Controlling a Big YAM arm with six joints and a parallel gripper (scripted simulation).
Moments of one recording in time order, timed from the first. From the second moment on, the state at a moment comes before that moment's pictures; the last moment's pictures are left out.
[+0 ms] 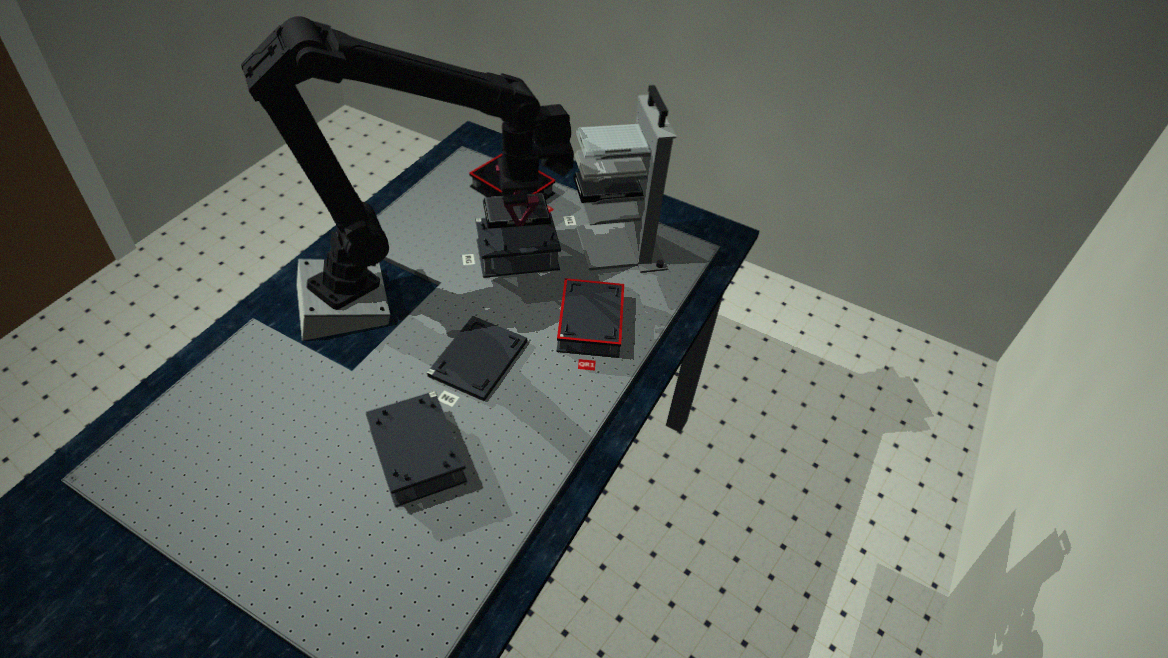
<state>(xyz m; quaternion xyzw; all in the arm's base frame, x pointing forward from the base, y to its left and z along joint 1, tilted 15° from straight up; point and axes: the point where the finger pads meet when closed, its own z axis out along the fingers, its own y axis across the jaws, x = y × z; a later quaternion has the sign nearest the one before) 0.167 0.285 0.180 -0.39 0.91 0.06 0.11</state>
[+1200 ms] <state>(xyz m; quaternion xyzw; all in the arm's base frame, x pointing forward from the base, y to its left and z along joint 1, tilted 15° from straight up) 0.156 0.273 0.252 -0.39 0.91 0.06 0.11</state>
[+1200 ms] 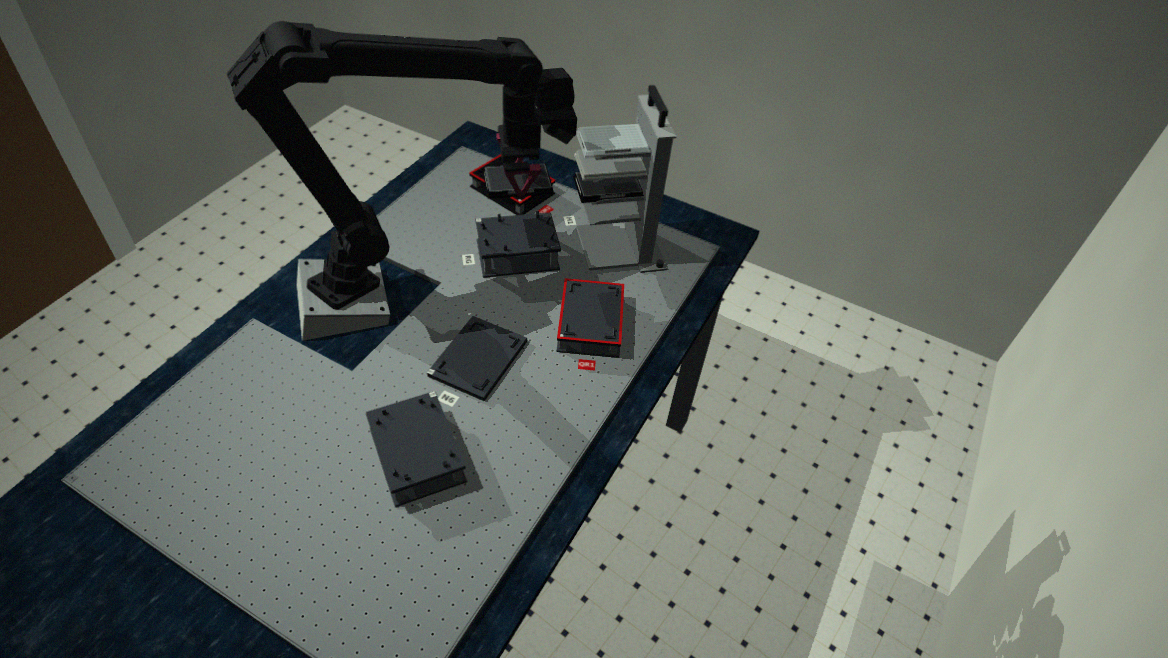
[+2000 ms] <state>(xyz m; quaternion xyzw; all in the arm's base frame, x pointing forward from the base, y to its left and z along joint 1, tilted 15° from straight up) 0.156 0.260 0.298 -0.41 0.90 0.06 0.11</state>
